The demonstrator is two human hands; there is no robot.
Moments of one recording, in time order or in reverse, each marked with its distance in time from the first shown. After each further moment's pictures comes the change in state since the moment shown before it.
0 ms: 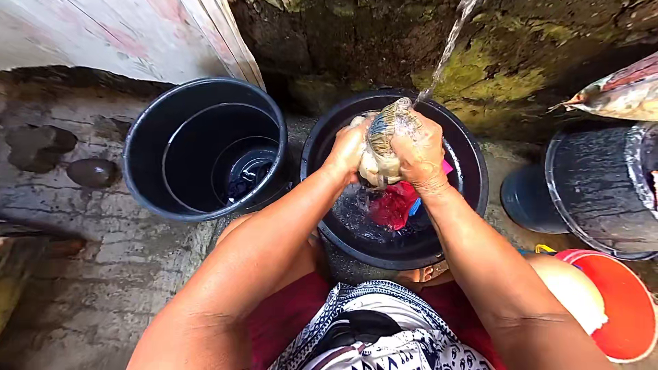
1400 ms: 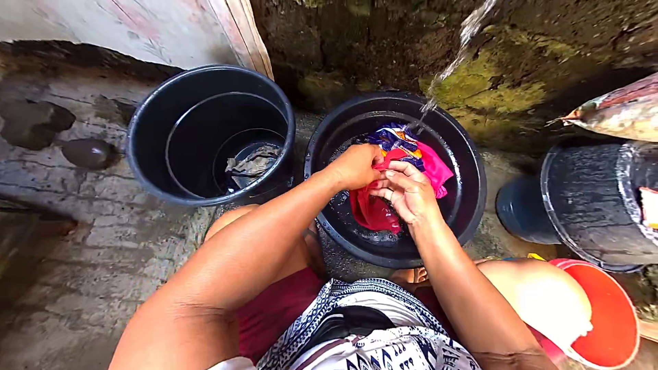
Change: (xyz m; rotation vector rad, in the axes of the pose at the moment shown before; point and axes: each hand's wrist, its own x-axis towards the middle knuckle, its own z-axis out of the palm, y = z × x) left_hand -0.005 -0.003 -0.030 1.199 -0.446 0.251; right_hand -0.075 0.015 0.002 0.667 0.111 0.872
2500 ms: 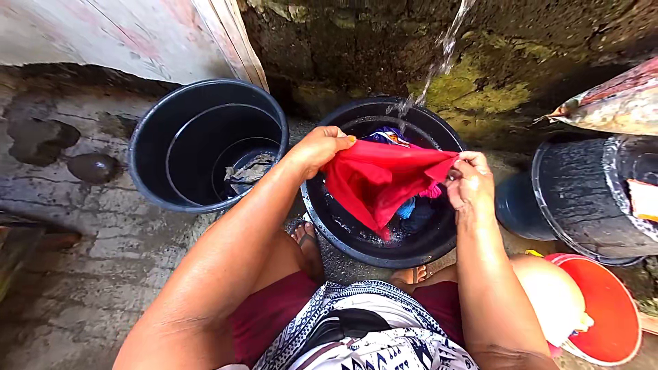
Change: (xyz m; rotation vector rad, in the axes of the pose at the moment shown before) left_hand -0.020 -0.011 -0.030 -0.670 0.248 -0.235; right_hand 0.018 -0.055 -0.096 -0.253 0.361 -0.303
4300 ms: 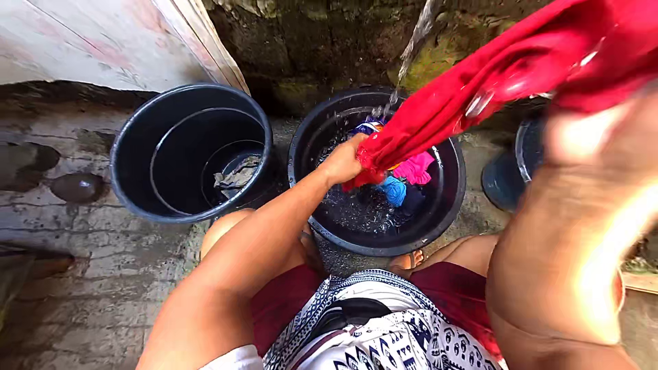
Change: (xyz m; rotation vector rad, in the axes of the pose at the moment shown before) left_hand 0.037 -0.030 0.061 0.410 -0.175 0.348; right_hand -0.049 -0.186 0.036 0.180 -0.174 -0.691
